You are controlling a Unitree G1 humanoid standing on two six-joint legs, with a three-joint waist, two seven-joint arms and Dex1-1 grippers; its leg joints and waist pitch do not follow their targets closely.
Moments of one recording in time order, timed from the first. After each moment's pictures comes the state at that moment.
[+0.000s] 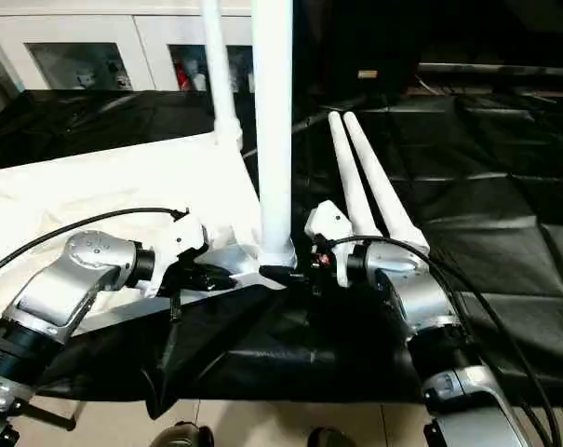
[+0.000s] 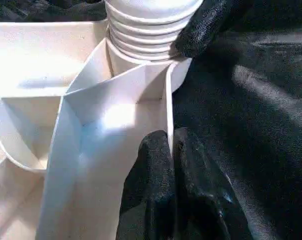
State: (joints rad) left arm -0.53 0.46 -0.32 0.24 -0.08 0.41 -1.13; right arm -0.53 -0.35 0.16 0.51 0.15 0.04 1.10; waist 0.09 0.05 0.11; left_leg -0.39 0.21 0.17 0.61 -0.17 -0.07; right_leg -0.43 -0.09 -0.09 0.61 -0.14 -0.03
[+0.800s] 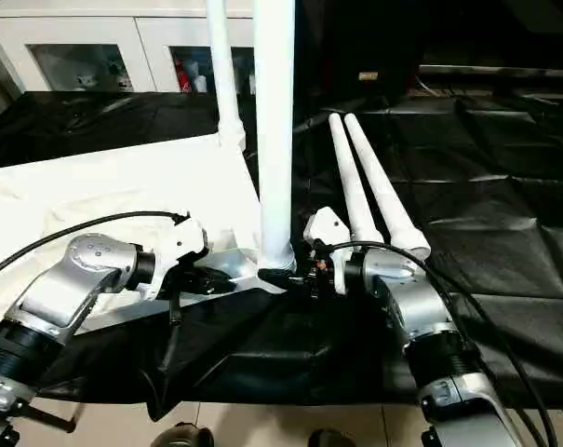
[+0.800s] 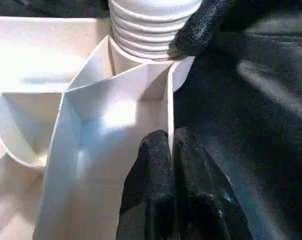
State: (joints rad) left arm -0.55 0.42 -0.33 0.32 -0.05 0.39 -1.07; right arm -0.50 -0.29 0.14 0.53 0.15 0.08 1.00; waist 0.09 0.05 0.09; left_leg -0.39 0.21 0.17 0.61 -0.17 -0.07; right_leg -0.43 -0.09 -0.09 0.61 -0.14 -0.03
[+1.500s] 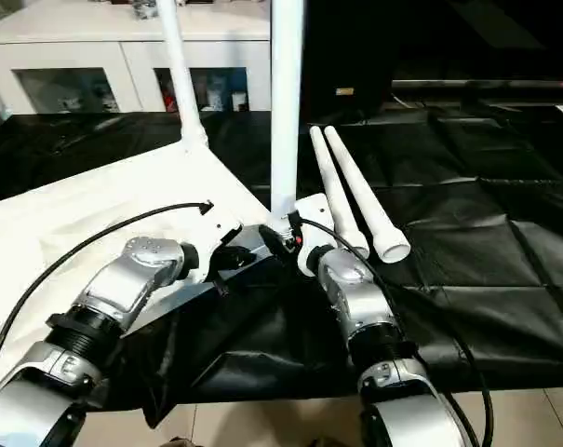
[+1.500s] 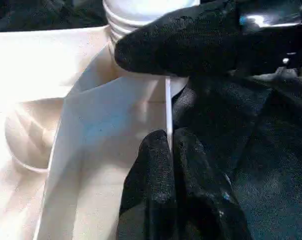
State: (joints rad) left arm -0.65 0.22 -0.29 0.54 0.02 0.39 -0.79; right arm -0.59 -0.09 0.05 0.74 0.08 0.06 0.52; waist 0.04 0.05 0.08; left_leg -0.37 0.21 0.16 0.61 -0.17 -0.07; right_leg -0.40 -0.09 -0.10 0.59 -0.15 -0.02
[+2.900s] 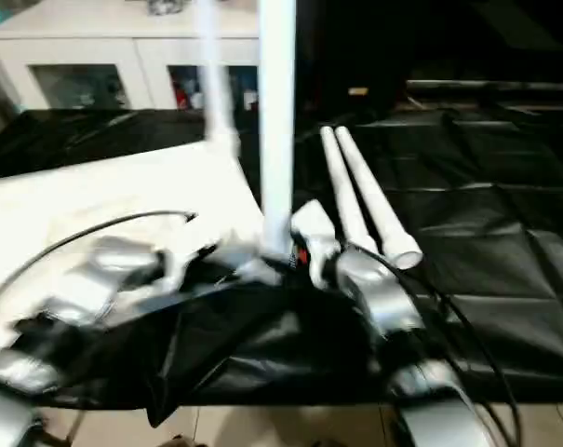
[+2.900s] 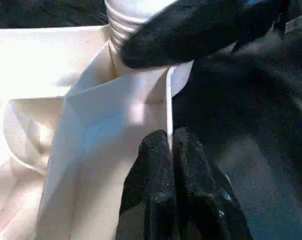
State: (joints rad) left arm -0.65 0.24 -0.29 0.57 0.00 0.34 -0.83; right arm -0.62 -0.13 0.08 0.76 0.08 0.10 0.52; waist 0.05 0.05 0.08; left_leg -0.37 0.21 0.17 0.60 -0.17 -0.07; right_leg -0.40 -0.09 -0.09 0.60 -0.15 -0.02
